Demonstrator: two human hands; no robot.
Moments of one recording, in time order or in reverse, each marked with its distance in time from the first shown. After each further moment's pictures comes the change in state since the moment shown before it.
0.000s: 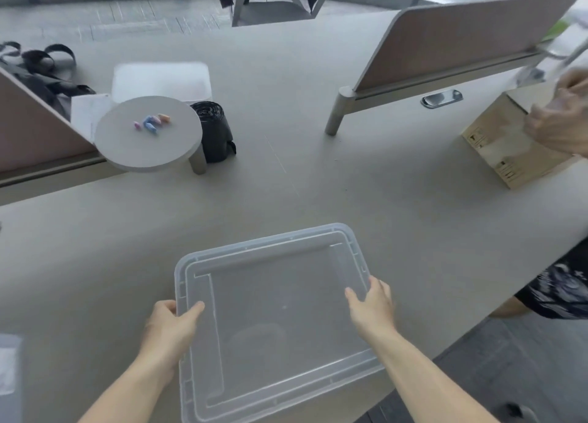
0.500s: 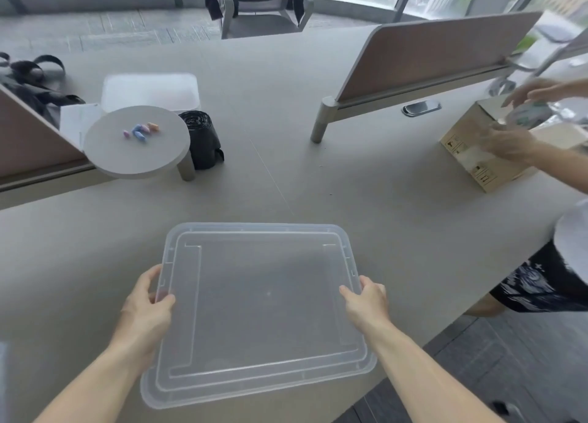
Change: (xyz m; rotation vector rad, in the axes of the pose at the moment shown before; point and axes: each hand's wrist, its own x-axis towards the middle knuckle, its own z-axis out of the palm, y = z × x) left_hand -0.007 0.024 -0.016 -0.150 -0.002 0.228; right_hand 0.004 0.002 -0.024 0.088 -0.012 0.035
